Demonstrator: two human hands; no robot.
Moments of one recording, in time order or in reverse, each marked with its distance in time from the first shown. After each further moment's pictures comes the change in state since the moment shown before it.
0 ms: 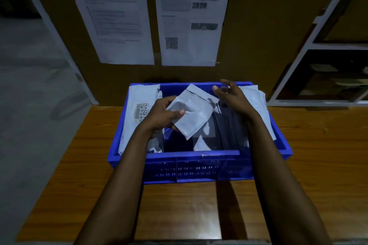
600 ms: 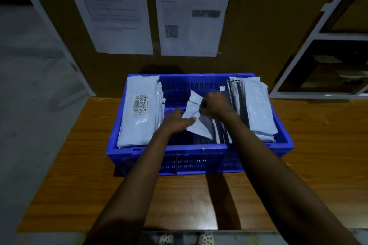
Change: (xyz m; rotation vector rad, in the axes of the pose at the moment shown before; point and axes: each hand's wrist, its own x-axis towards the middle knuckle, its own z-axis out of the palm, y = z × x) left_hand 0.026 -0.061 0.037 0.480 0.000 -0.289; right_hand 0.024 0.034 0.061 -1.035 -0.161 -0.122
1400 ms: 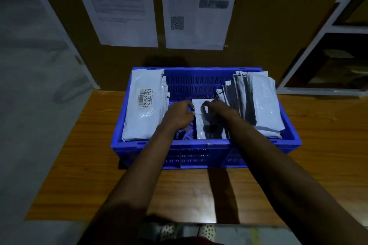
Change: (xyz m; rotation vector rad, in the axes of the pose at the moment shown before) left_hand 0.005 -0.001 -0.002 0.204 0.078 0.201; right_hand 0.014 0.018 0.043 -0.039 -0.322 0.062
